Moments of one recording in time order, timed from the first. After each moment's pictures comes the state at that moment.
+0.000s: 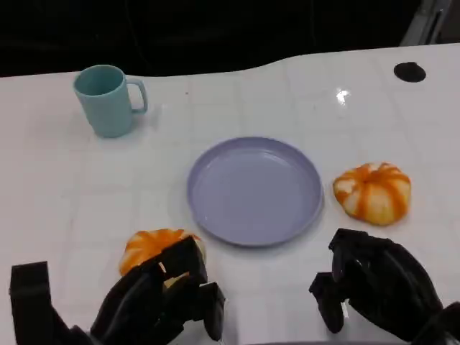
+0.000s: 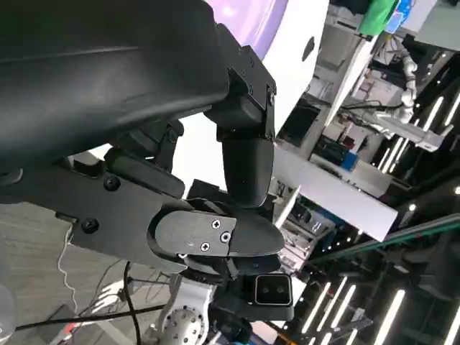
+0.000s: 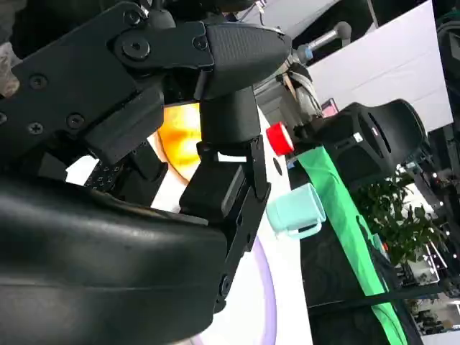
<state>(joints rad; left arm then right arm) 0.06 0.01 0.01 0.13 -0.55 0.16 -0.78 0.01 0.01 -0.03 0.14 0.45 0.11 0.65</state>
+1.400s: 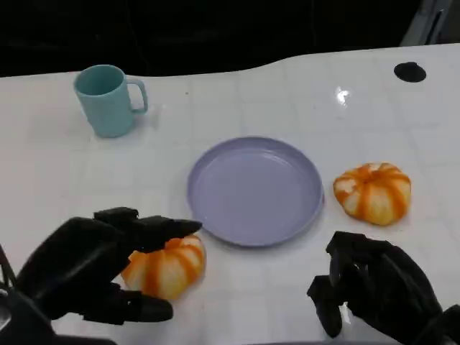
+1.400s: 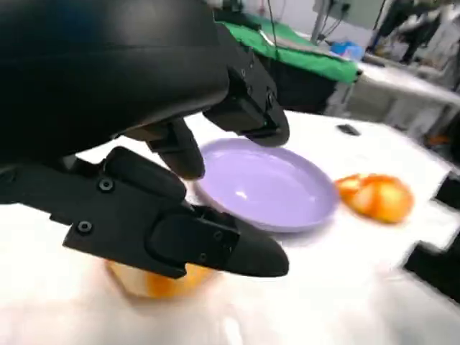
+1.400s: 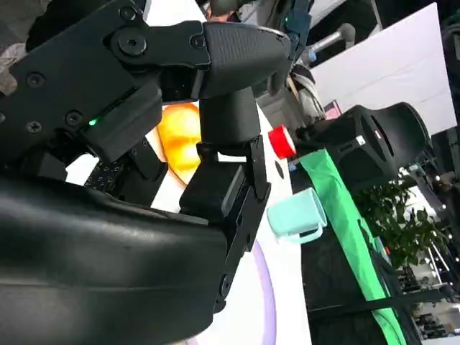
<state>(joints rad) 0.08 0.38 0.02 -0.20 0.57 -0.47 -0.30 0.04 0.01 -0.01 0.09 0.45 0.12 0.63</state>
